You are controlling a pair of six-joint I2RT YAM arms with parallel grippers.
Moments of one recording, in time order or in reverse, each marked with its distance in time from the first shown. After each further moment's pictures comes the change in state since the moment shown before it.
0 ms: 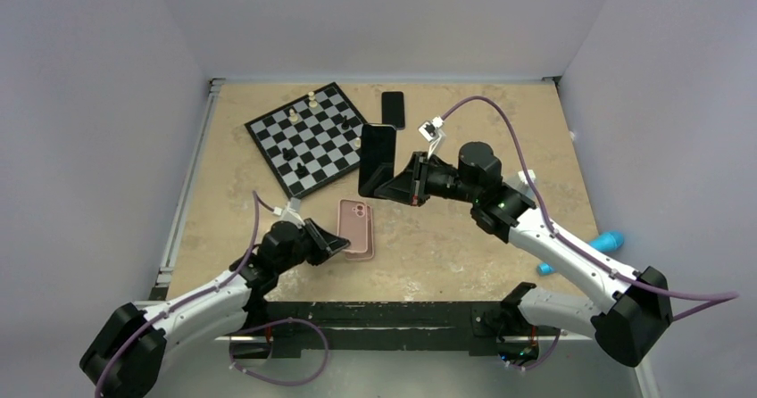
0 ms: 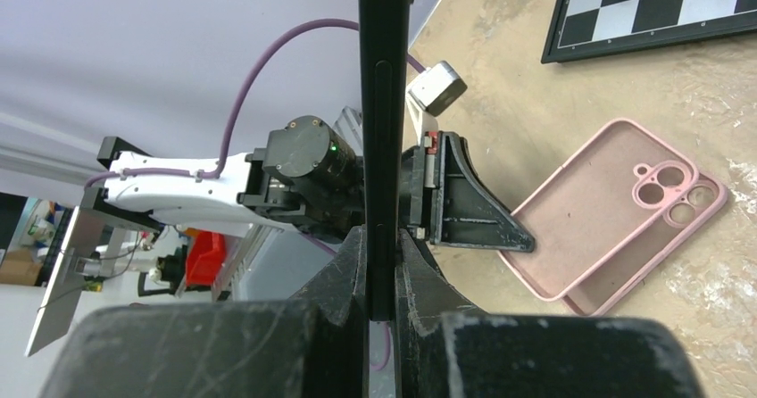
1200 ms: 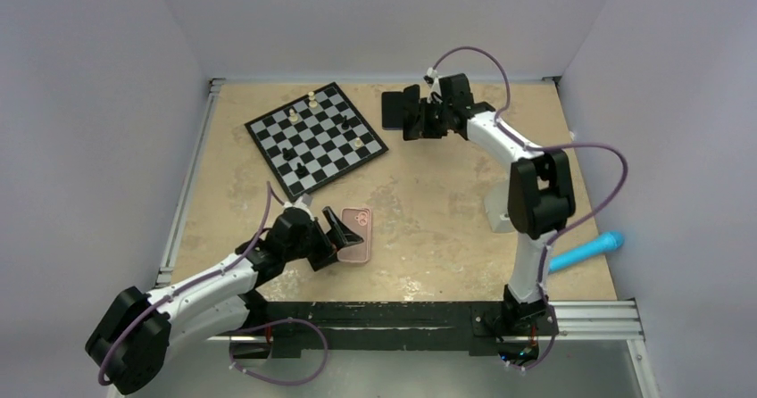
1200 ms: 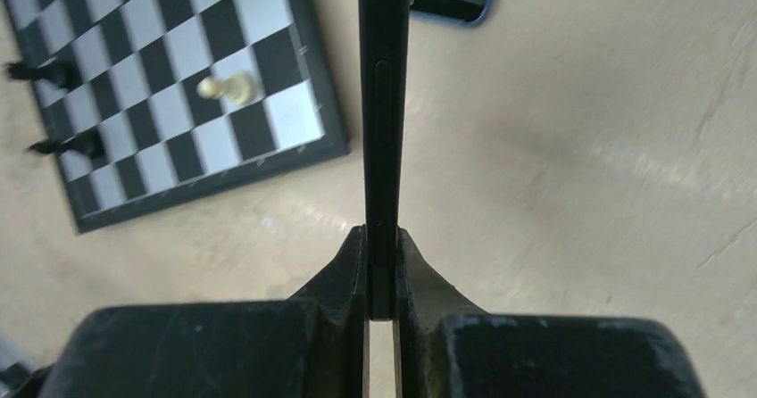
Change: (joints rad) left arm -0.003 0.164 0.158 -0.190 0.099 0.023; right arm -0.349 0.801 0.650 -0.431 0.236 -0.465
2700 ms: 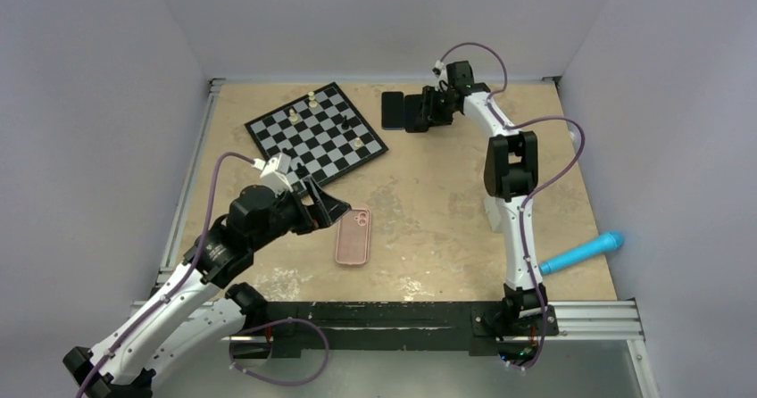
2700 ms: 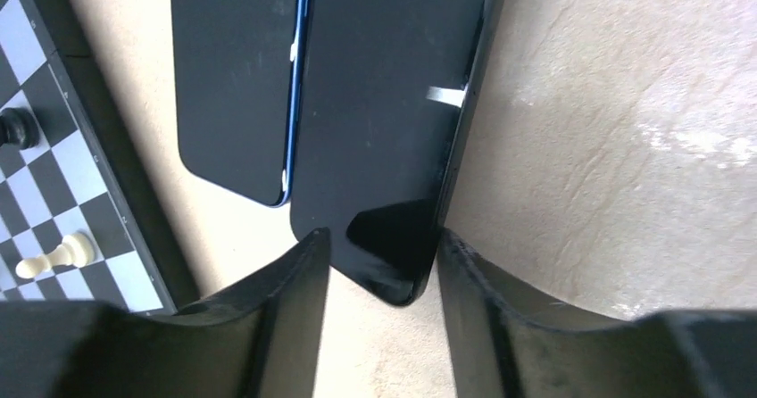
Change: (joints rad) left arm 0.000 -0.291 0.426 -0.447 -0.138 0.352; right arm -0.138 0.632 0.735 -0.269 -0.042 -0.086
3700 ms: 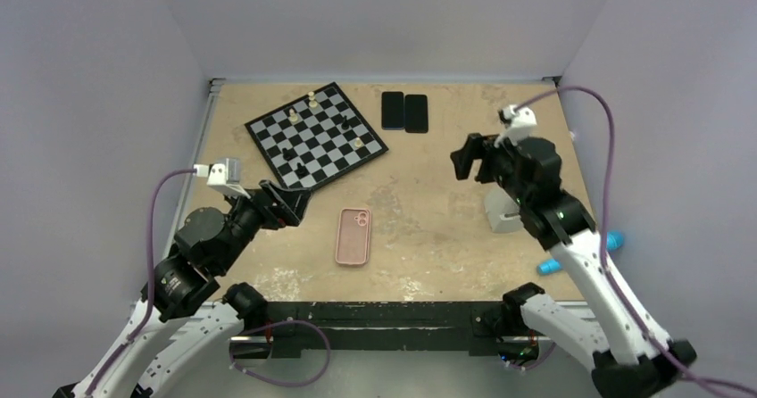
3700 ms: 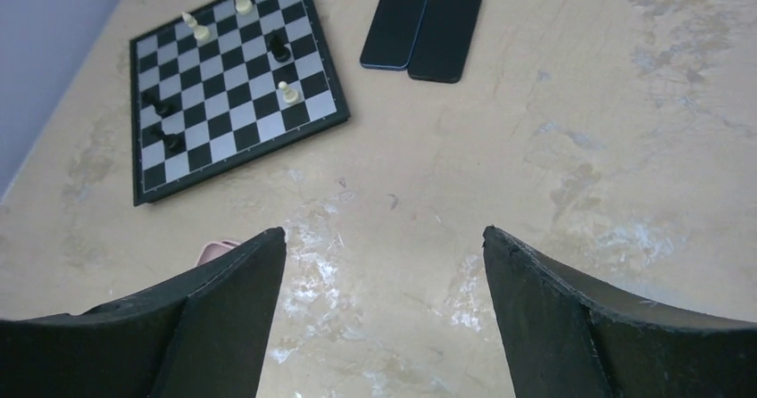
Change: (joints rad) left arm 0.000 -0.226 0.102 -0.051 -0.273 0.272; right arm 0.217 -1.600 -1.224 0.214 0.410 0.012
